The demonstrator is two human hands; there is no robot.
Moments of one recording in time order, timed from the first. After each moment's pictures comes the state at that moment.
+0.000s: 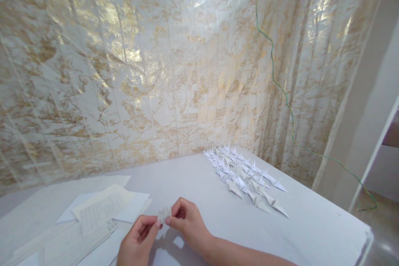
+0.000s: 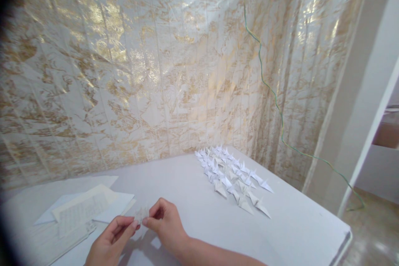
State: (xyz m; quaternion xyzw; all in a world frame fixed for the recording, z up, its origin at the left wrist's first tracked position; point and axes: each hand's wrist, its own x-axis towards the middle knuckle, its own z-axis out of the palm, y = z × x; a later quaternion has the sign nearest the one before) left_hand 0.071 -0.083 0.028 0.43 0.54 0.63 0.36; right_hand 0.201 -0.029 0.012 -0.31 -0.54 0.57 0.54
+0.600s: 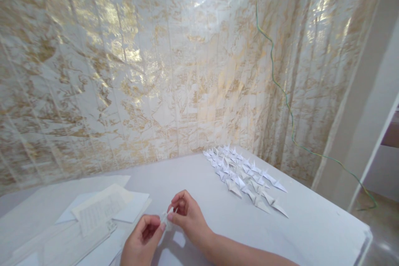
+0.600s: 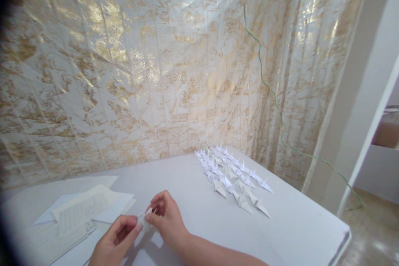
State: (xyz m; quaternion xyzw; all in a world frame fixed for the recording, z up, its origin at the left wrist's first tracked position) left_hand 0.071 -0.079 0.017 0.46 0.53 0.63 0.34; right_hand 0.205 -0.029 0.024 -0.24 -0.54 0.60 0.55
